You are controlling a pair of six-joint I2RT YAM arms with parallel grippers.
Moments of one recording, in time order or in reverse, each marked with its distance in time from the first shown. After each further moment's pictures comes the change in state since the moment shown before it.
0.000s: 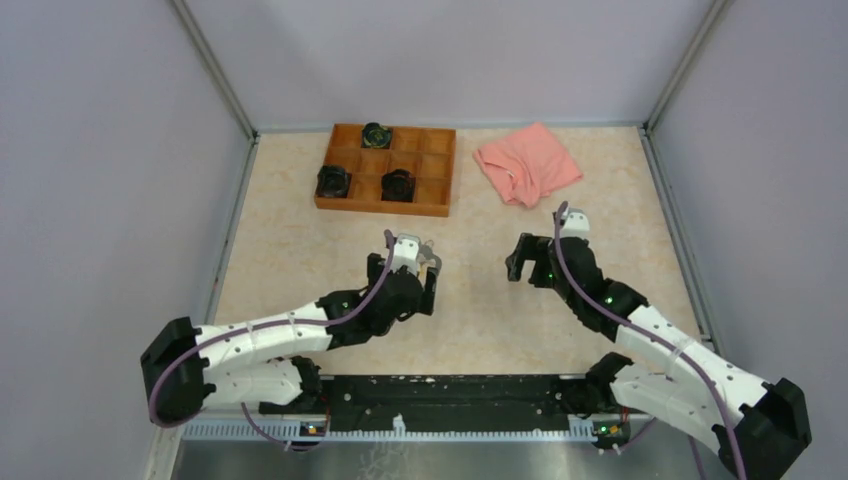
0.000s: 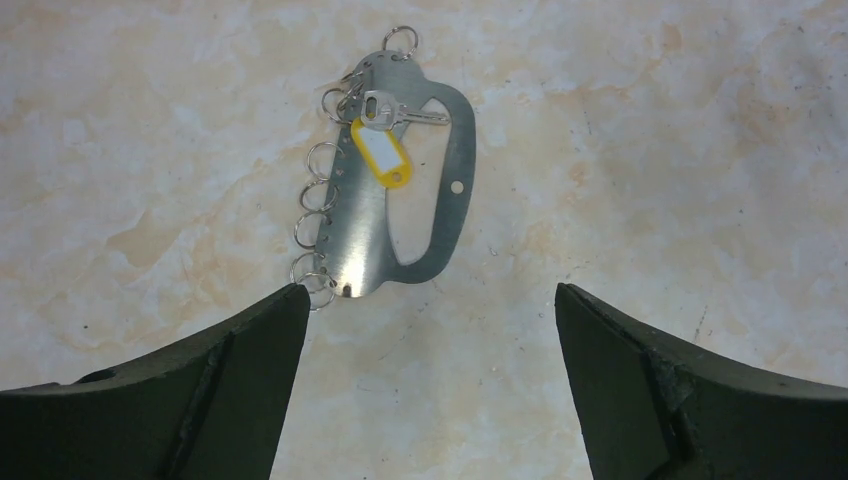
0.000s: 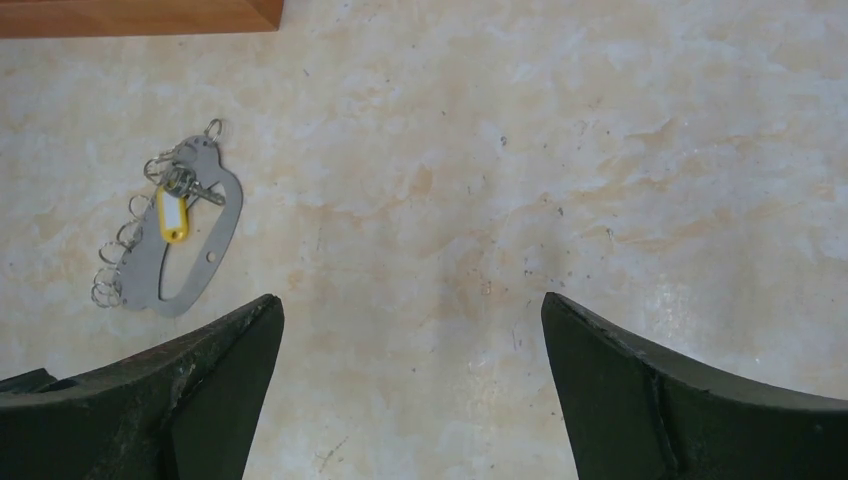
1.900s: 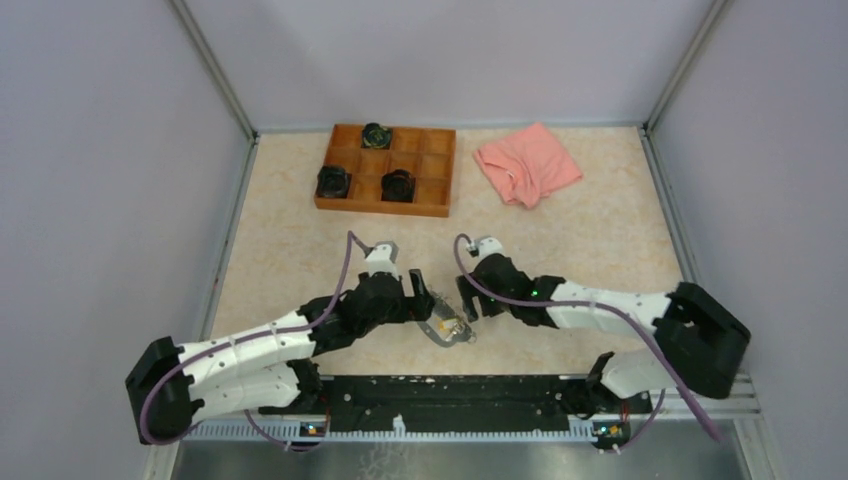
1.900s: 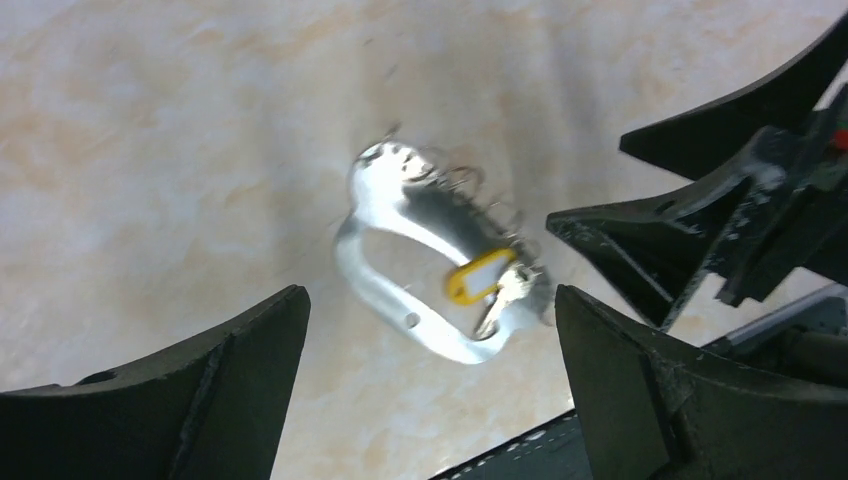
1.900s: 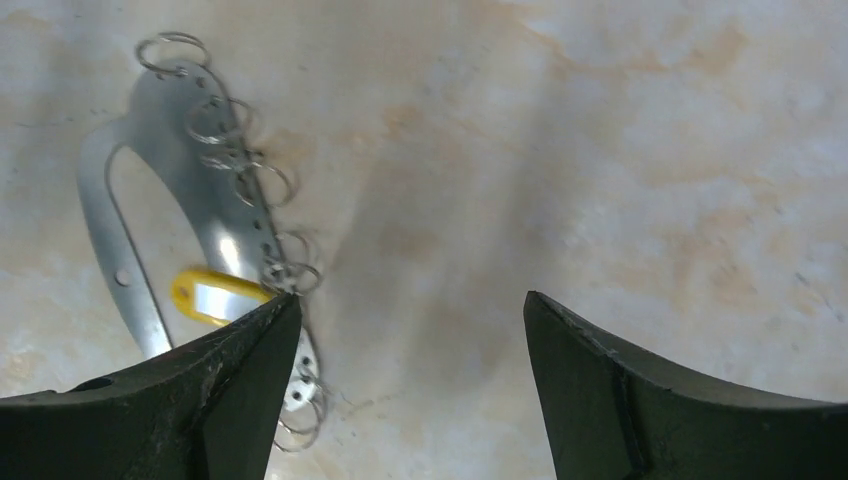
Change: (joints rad) left arm 0.078 -0.086 -0.072 0.029 0.299 -0.302; right arm 0.280 0.437 0.031 0.104 -0.094 -0.097
